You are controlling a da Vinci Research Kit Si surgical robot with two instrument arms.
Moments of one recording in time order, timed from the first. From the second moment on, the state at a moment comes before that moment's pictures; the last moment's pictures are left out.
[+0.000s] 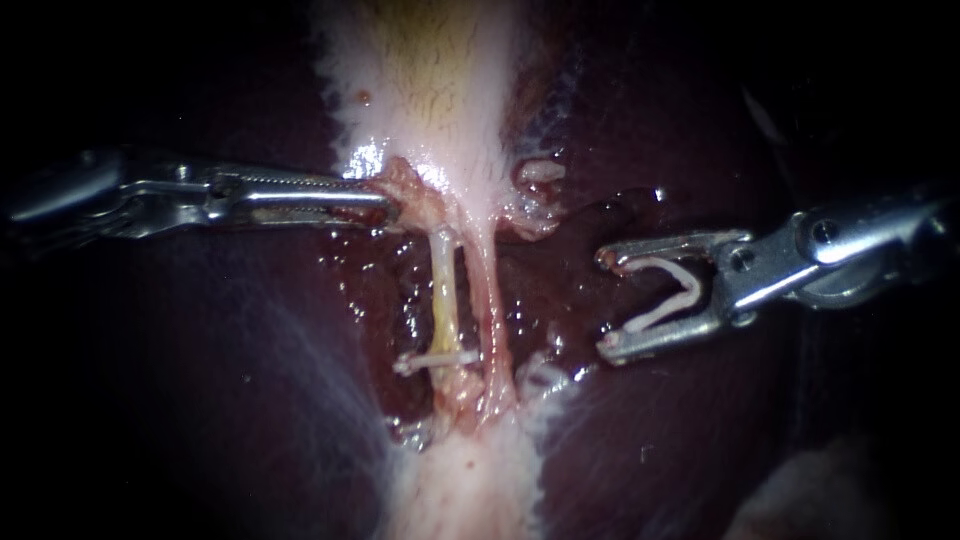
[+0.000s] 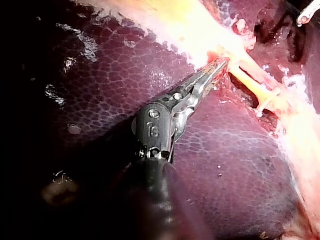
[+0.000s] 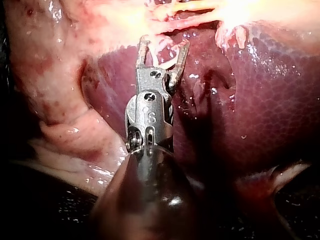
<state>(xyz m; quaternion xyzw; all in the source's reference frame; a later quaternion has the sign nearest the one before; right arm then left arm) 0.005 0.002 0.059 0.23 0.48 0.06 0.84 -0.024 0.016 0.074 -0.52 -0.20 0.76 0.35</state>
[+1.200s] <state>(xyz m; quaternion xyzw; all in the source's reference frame) 0.012 -0.001 0.061 0.28 0.47 0.09 0.83 -0.019 0.016 0.063 -0.54 -0.20 0.74 0.36</state>
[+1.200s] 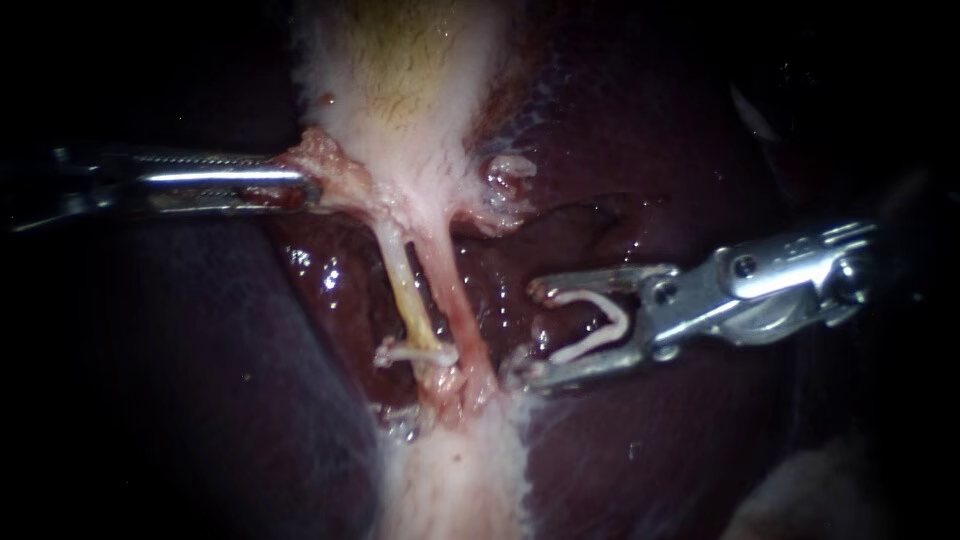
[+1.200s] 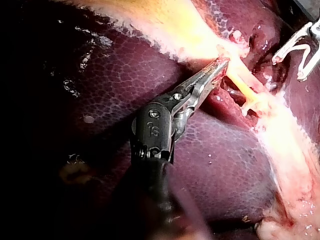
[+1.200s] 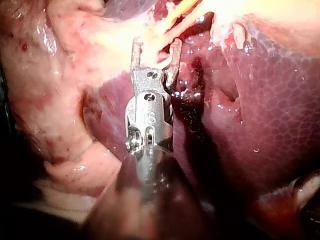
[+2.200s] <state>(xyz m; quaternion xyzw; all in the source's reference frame) 0.018 -0.003 0.067 0.31 0.46 0.13 0.82 -0.020 0.016 0.063 -0.54 -0.20 0.74 0.36</state>
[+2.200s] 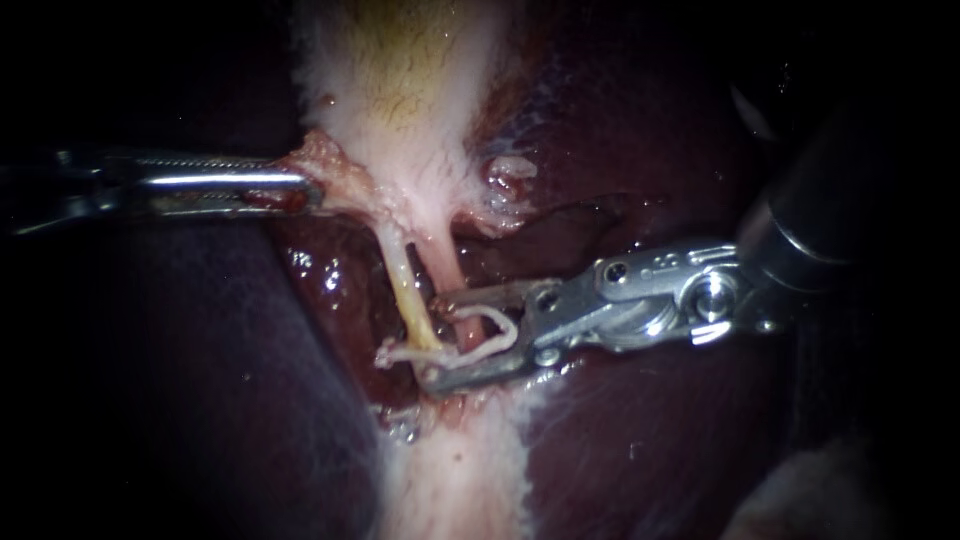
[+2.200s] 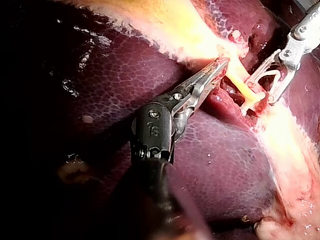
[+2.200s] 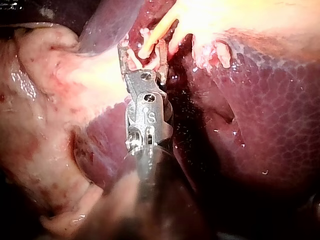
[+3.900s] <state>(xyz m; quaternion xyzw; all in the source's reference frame) 0.024 -0.007 0.064 0.43 0.53 0.09 0.72 -0.020 0.016 0.063 -0.54 -0.20 0.74 0.36</state>
